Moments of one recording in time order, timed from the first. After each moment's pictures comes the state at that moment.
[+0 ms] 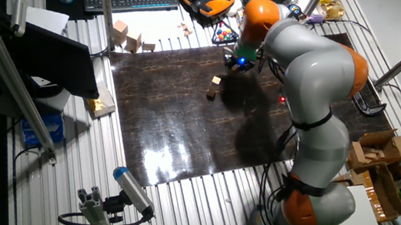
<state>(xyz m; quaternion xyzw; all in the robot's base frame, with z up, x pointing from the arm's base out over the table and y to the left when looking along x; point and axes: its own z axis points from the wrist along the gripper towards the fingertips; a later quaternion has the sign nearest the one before) 0.660 0.024 0.095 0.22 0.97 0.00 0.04</state>
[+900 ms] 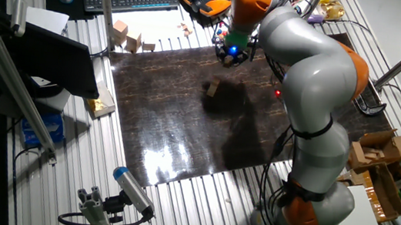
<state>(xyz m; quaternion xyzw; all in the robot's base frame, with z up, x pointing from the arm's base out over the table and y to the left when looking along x) 0.638 0.084 0.178 0.25 0.97 -0.01 0.01</state>
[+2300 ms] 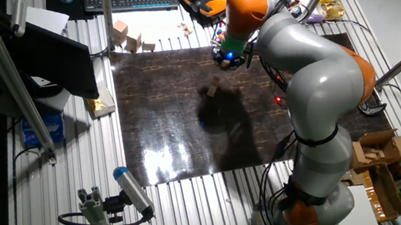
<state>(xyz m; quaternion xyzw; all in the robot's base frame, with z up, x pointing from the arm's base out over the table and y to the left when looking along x) 0.626 0.094 0.177 0.24 0.97 0.00 0.03</state>
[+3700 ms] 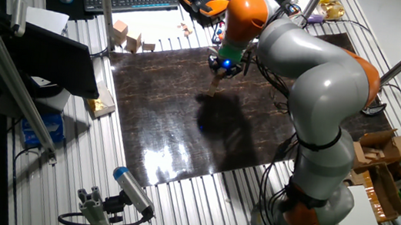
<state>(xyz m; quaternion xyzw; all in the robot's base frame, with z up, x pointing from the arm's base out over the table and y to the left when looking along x) 0.593 0.121 0.166 0.25 0.97 0.01 0.03</state>
